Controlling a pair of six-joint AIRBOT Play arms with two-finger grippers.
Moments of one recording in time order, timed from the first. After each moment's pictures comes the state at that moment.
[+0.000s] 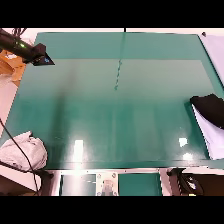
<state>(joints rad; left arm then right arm) 0.16 -1.72 2.03 0.96 -1.62 -1.36 -1.14 -1.54 1.60 -1.47 1.82 1.80</state>
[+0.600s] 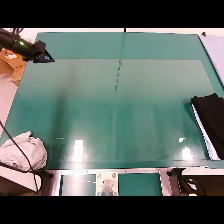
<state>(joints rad) 0.15 -1.70 2.03 0.93 -1.57 -1.36 -0.99 -1.55 1.53 -1.31 1.77 1.80</state>
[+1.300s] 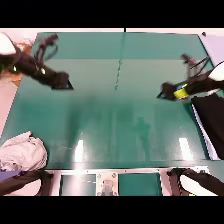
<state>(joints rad) -0.11 -1.23 1.35 1.03 -1.45 -1.36 0.05 -1.11 1.07 -1.14 1.24 1.59</state>
